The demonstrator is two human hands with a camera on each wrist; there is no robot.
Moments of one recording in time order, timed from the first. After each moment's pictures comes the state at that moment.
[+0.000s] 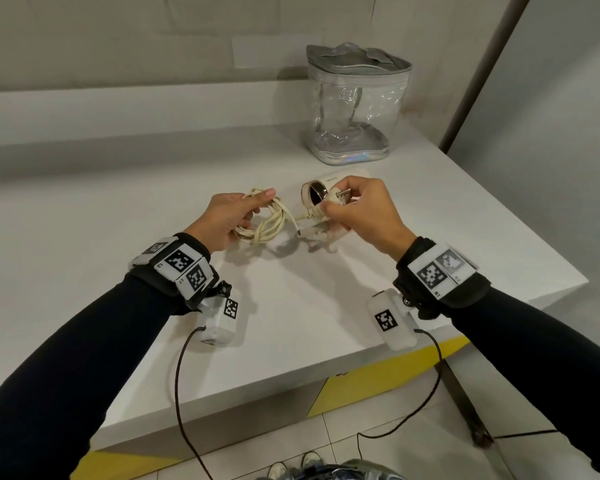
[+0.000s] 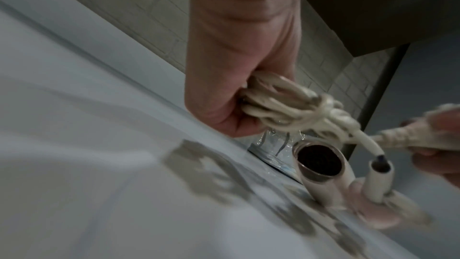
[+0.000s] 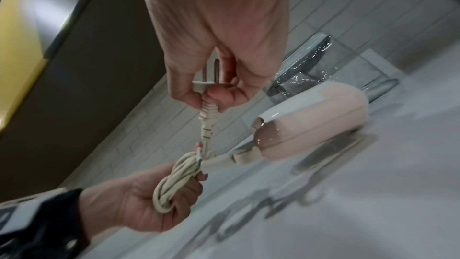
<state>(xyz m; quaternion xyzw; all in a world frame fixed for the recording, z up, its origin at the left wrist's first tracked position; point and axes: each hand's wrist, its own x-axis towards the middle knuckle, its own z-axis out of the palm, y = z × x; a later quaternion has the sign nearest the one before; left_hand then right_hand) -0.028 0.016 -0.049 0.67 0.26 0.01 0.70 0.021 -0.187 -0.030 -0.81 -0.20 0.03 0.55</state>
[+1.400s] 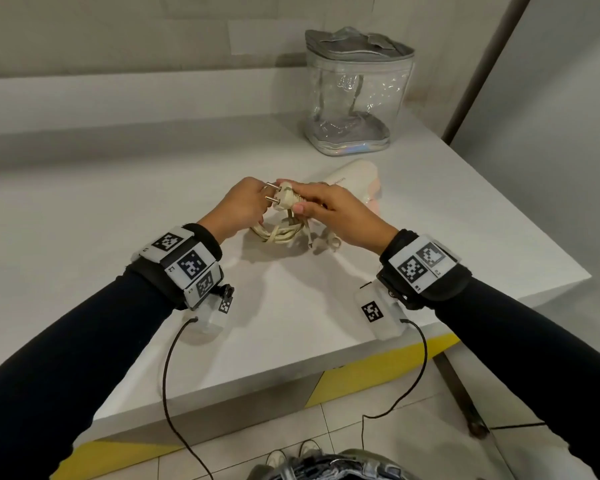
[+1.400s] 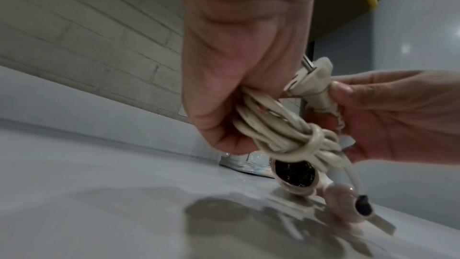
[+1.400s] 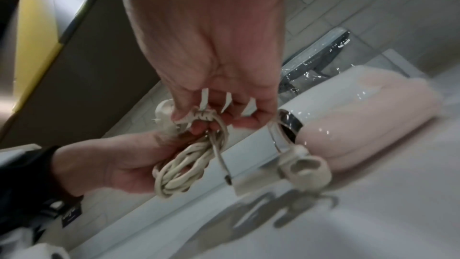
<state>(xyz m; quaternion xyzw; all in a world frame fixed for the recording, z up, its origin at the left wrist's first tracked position) -0.021 -0.007 -0.040 0.87 0.13 -0.01 0.48 0.015 -0.173 -0.035 -0.77 -0.42 0.13 0.45</state>
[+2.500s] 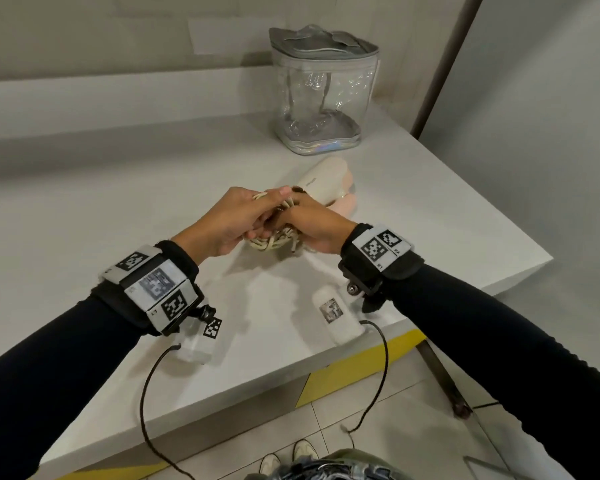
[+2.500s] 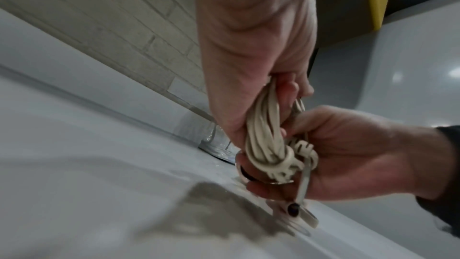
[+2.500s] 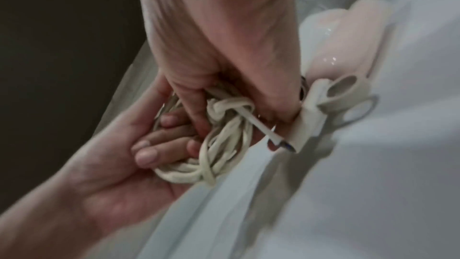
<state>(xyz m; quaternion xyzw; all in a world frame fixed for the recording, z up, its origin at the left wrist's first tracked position) -0.035 -0.039 -0.031 0.73 0.09 -0.05 0.67 0.014 -0.153 -0.046 -0.68 -0.21 0.34 0.62</state>
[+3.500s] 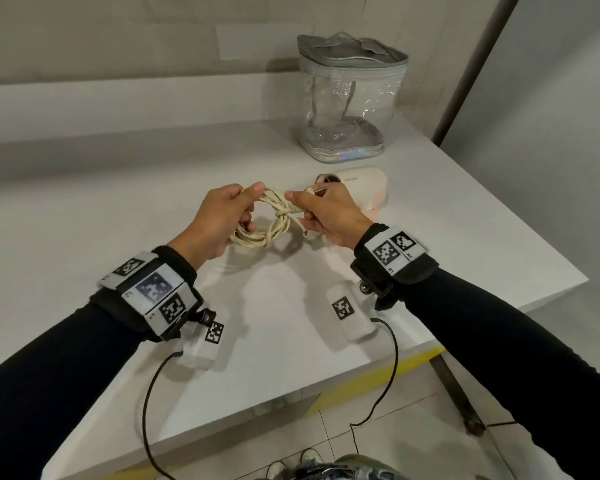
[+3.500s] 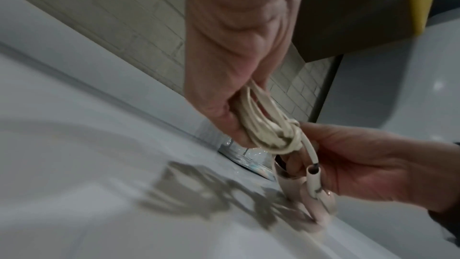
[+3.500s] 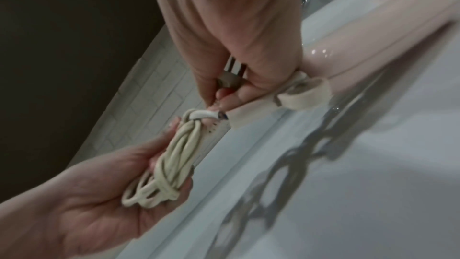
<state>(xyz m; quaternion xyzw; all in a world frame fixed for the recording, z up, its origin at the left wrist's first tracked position) -0.029 0.013 -0.039 0.71 0.18 0.04 0.68 0.042 -0.139 -0.047 -0.72 -0.07 0.20 0.66</state>
